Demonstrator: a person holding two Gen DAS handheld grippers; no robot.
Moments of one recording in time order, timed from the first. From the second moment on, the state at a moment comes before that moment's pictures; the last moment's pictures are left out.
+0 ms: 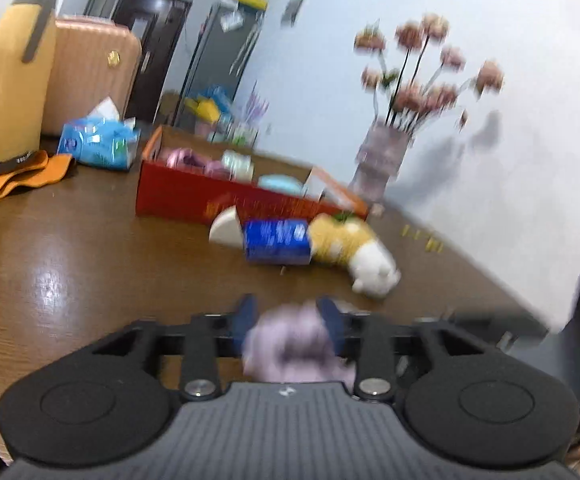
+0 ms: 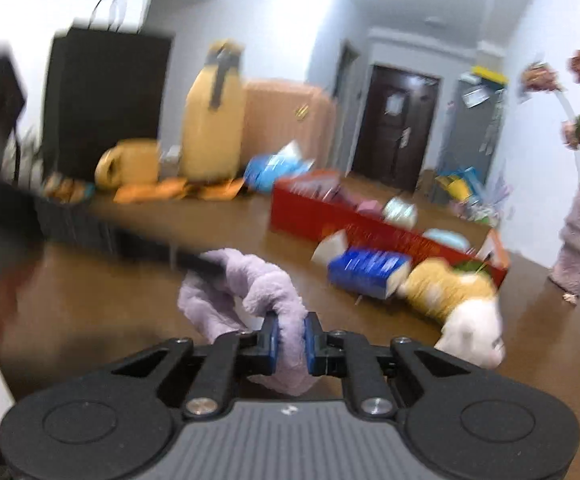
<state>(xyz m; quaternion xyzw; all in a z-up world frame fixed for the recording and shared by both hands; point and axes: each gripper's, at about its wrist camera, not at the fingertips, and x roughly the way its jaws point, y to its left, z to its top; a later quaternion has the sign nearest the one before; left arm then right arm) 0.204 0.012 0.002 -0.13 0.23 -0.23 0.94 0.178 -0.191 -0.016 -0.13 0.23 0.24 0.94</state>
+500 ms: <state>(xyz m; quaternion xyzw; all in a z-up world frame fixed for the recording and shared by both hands) 0.206 -0.014 -0.032 -0.08 0.31 -0.18 0.93 0.166 -0.227 -0.002 0.11 0.25 0.22 0.94</state>
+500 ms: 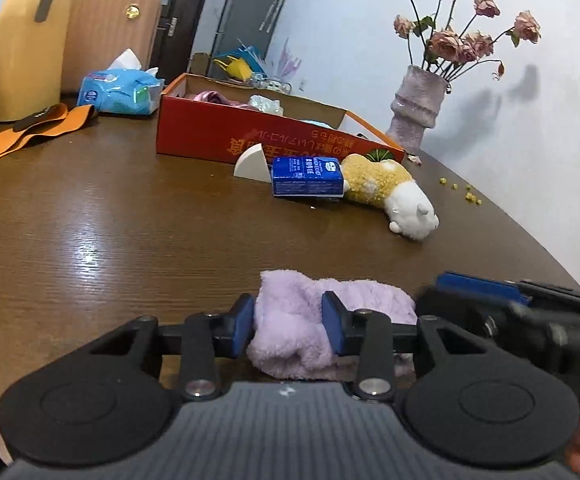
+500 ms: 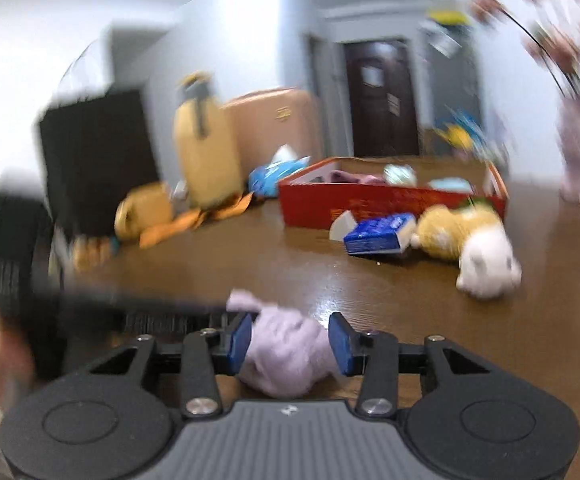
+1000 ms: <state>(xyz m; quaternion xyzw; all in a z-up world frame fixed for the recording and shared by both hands) 0.203 0.001 -0.031 -0.11 0.33 -0.20 0.92 0.177 -0.210 -0.035 0.10 0.28 0.18 0.94</state>
